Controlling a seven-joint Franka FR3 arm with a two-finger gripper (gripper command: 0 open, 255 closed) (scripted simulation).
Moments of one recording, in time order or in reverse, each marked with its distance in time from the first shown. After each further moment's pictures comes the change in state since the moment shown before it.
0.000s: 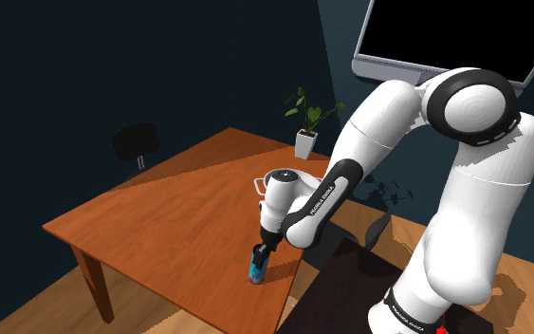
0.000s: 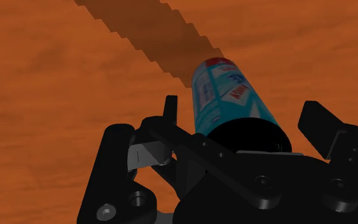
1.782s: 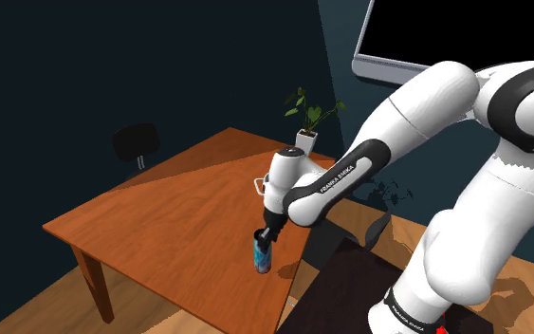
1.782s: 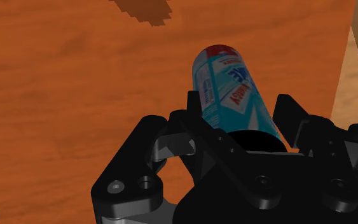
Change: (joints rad) arm -0.010 -0.229 0.032 -0.006 0.107 -0.219 -0.076
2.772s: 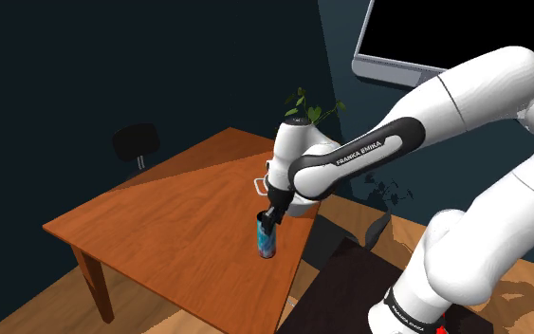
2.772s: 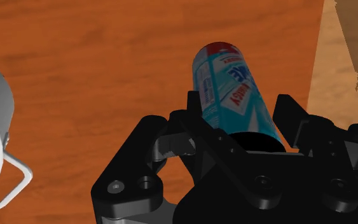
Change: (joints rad) arm 0.010 -0.199 -0.011 0.050 0.042 -0.247 -0.032
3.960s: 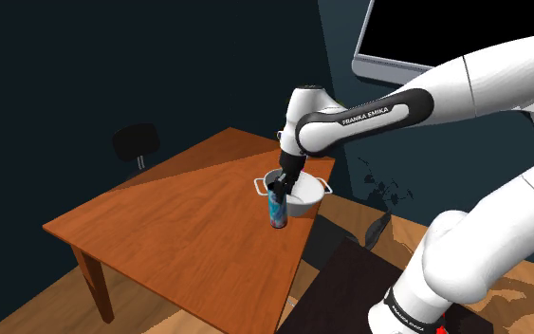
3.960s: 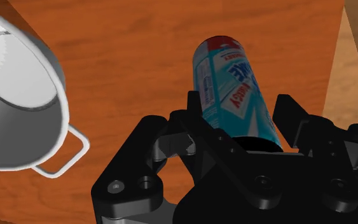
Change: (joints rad) arm -0.070 -0.064 -0.114 0.133 -0.038 -0.199 -0.149
